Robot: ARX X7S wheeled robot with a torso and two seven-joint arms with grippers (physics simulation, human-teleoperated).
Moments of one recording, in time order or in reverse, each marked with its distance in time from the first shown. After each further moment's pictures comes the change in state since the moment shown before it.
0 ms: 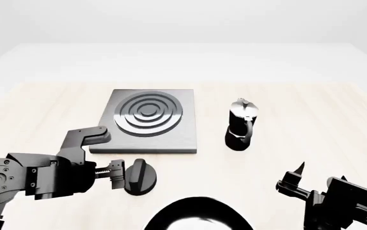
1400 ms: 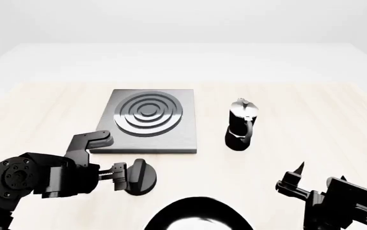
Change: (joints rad) left arm -0.051 0.020 0.130 -0.157 0.153 0.082 0.243; right arm -0.003 0.018 -0.023 0.001 0.019 -0.008 0.022
